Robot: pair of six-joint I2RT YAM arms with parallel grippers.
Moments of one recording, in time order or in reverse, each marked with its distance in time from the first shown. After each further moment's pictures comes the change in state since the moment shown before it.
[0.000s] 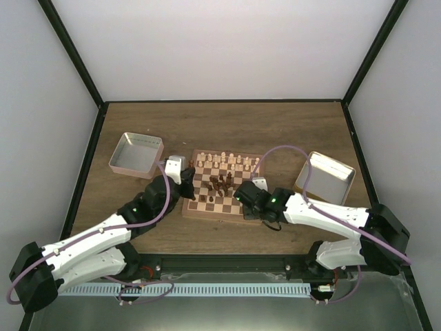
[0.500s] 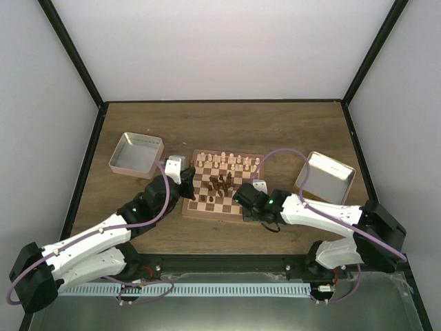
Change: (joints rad) left arm 0.004 -0.002 0.000 0.000 0.013 -0.004; right arm 0.000 0.030 -0.034 0.050 -0.008 0.044
